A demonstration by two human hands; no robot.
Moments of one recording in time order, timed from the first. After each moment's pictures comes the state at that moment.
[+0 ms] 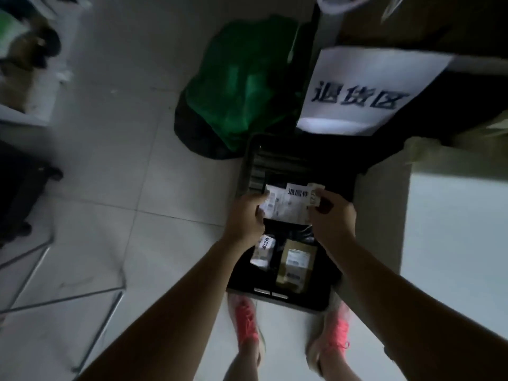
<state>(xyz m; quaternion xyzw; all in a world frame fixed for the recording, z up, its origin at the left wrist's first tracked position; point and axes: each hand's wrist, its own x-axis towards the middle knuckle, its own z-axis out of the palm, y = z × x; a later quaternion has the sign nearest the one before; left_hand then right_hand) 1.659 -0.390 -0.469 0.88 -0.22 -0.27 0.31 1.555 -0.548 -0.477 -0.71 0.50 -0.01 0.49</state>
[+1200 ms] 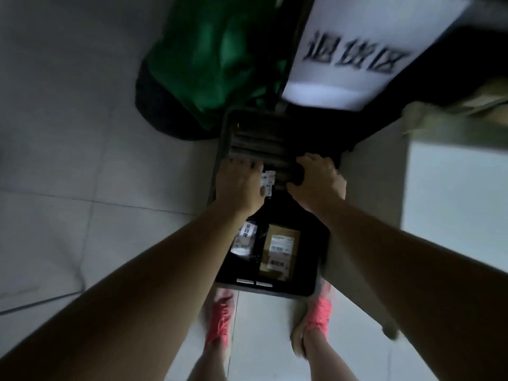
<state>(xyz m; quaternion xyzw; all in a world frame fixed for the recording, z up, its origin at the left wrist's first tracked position) 1.680 -0.422 -0.543 0.90 -0.40 -0.19 0.00 1.588 -0.562 -0.517 -0.91 0.33 0.20 0.16</state>
